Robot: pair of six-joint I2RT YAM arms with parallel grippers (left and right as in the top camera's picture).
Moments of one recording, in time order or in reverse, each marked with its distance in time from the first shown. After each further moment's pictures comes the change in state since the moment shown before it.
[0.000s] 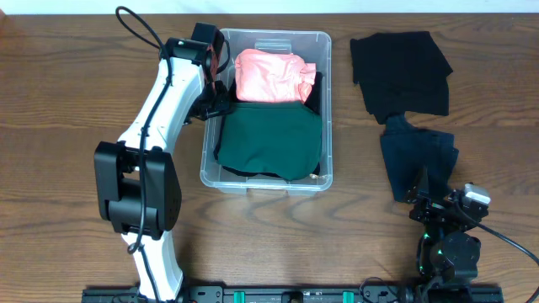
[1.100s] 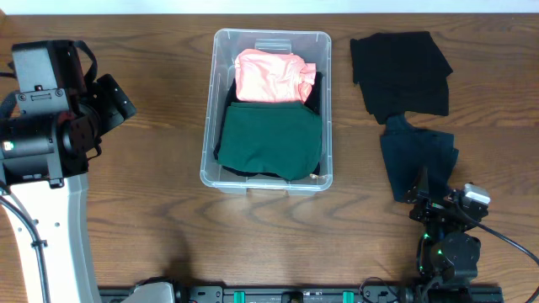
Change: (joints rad) left arm 0.316 -0.689 0.000 -0.135 -0.151 0.060; right arm 0.000 0.000 0.000 0.000 0.000 0.000
